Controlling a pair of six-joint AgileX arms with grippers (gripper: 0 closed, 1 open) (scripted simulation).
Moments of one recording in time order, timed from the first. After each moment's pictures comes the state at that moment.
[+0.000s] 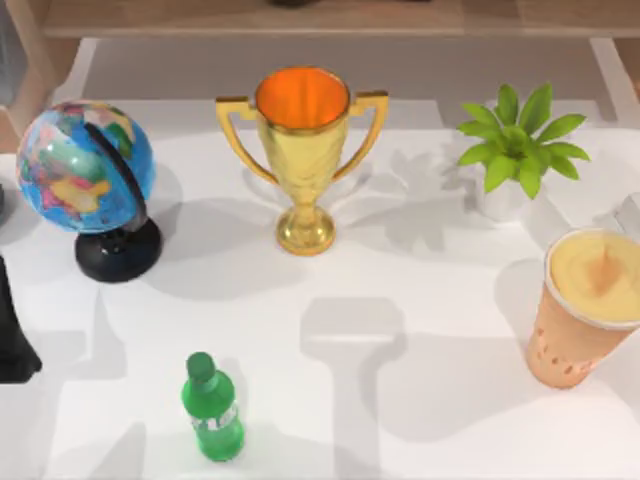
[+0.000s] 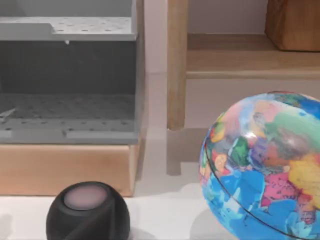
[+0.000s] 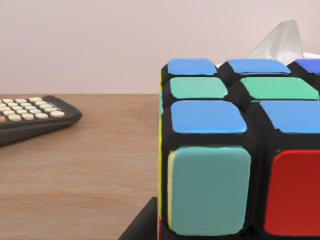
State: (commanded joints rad) left arm 0.00 0.00 0.00 0.00 0.00 0.00; right arm 0.35 1.95 1.87 0.07 0.38 0.02
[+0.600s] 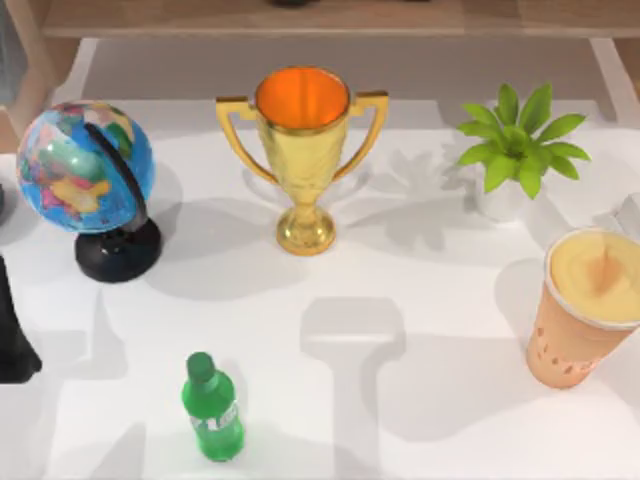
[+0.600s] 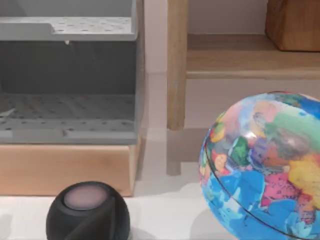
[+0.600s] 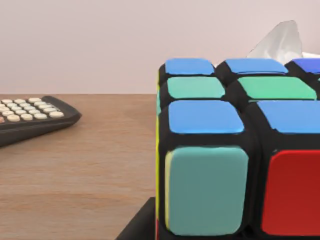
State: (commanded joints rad) left arm 0.00 0.00 0.00 0.00 0.00 0.00; right arm 0.35 1.95 1.87 0.07 0.38 0.02
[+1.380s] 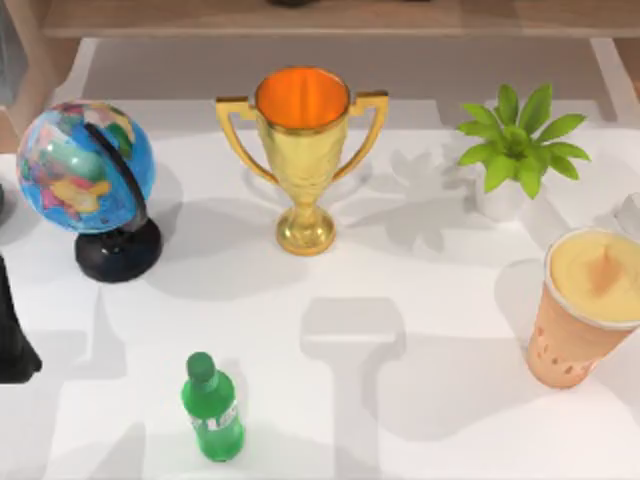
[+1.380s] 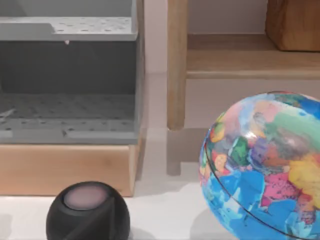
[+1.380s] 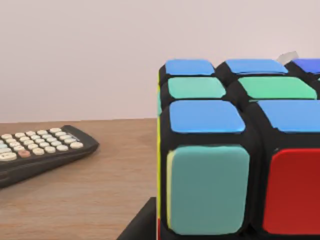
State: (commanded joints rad) left arm 0.00 0.00 0.00 0.00 0.00 0.00; right arm 0.37 1.92 1.94 0.00 0.38 0.05
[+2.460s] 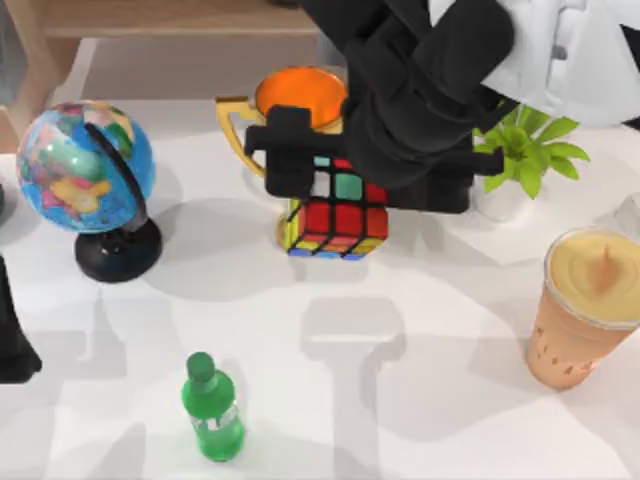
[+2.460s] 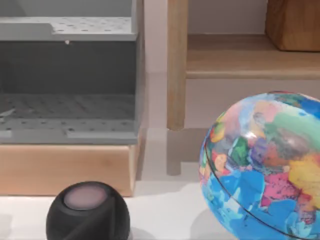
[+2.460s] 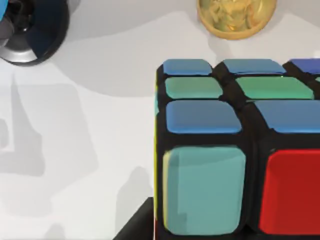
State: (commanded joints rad) left arm 0.00 0.00 0.00 0.00 0.00 0.00; right arm 0.80 1.84 1.71 -1.01 0.07 0.76
